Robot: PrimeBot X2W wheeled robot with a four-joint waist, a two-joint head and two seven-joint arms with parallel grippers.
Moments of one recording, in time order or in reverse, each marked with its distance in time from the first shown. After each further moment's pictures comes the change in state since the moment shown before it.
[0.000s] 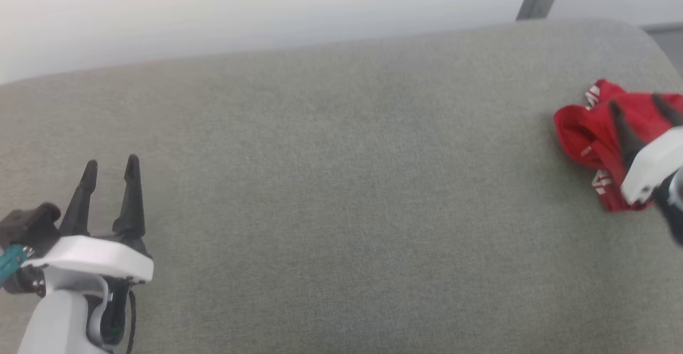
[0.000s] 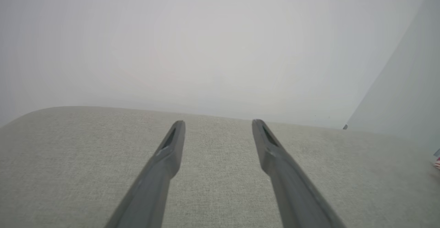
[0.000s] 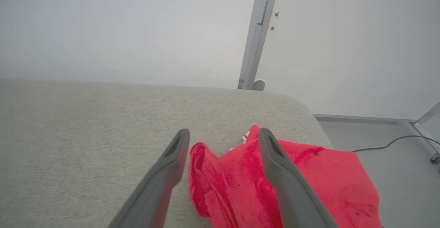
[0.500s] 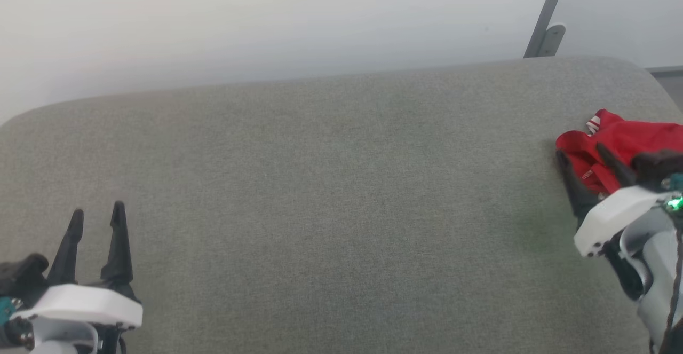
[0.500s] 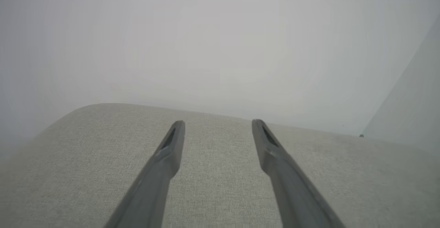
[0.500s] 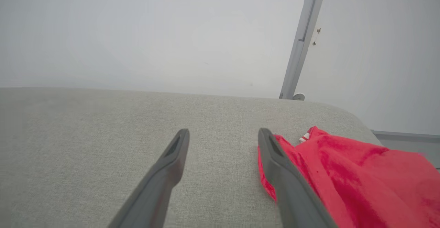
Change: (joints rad) left arm 0.156 -0.027 0.087 -0.067 0.025 0.000 0.000; right arm 0.212 0.094 -0.073 -0.147 -0.074 0.000 -0.070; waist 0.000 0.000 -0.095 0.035
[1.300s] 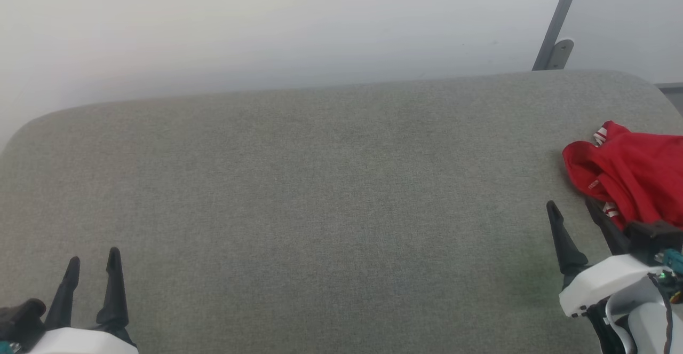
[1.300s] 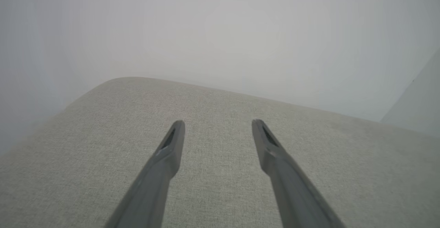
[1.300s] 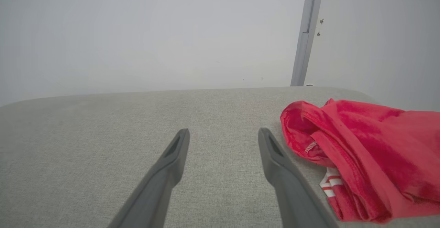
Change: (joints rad) left arm 0.128 -0.014 0.039 -0.011 0.004 0.000 0.000; right arm 0.319 0.132 -0.257 -0.272 -0.154 0.000 -0.001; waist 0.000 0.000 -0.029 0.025
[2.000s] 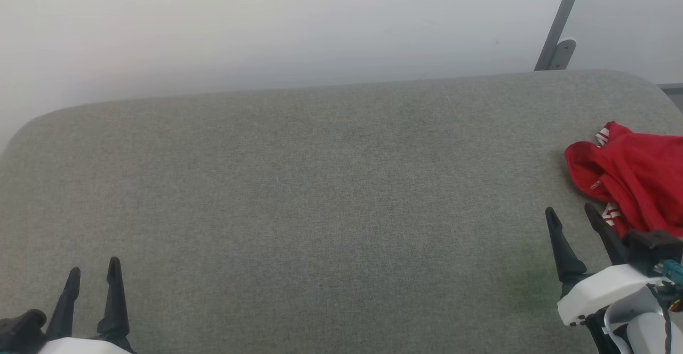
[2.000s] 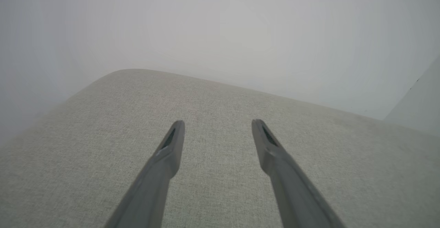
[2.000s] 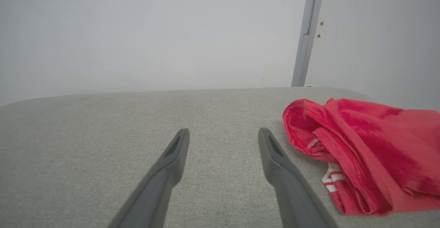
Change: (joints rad) left arm 0.030 -0.018 0.013 -0.008 0.000 0.000 0.000; right arm 0.051 0.020 -0.028 -0.058 -0.032 0.000 0.000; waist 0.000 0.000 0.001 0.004
